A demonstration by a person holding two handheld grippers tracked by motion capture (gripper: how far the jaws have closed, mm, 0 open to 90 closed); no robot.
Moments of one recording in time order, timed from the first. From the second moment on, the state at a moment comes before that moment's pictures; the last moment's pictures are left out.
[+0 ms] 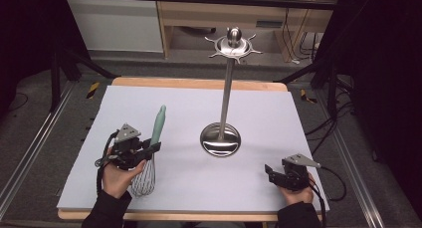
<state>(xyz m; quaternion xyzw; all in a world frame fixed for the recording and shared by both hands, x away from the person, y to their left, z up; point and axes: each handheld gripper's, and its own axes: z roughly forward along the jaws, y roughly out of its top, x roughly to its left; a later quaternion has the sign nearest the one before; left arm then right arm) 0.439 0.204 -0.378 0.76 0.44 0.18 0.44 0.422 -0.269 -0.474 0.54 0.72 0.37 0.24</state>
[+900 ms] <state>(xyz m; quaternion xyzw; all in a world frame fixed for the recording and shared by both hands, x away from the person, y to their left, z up) 0.425 0.198 -0.340 0.75 0.39 0.22 0.49 0.421 -0.268 -0.474 0.53 0.72 0.38 0.24</state>
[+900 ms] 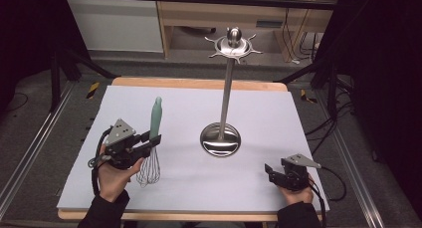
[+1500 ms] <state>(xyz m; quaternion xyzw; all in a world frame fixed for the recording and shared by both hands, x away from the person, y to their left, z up) 0.431 0.181 -0.299 0.73 0.36 0.23 0.53 0.423 -0.266 -0.475 0.52 0.73 0.37 0.25</state>
